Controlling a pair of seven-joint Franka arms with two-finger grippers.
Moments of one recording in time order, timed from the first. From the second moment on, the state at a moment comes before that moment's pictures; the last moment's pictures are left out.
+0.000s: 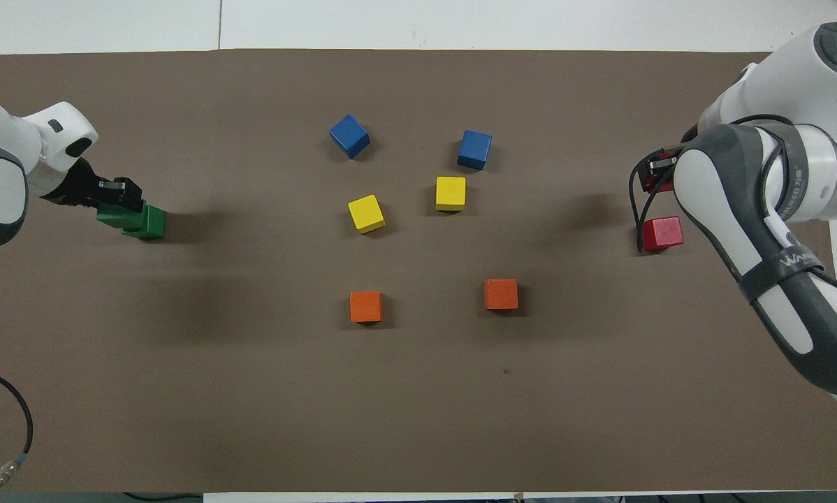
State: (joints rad) left arm 0.33 0.38 -0.31 -1.72 0.08 2.00 0.10; right arm -0.04 0.37 0.05 -1.63 -0.01 1.91 -0.11
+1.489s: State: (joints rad) left arm 0.33 0.36 -0.31 -1.75 0.08 2.02 0.10; right arm -0.10 0.23 0.06 -1.91 -0.01 2.10 -0.15
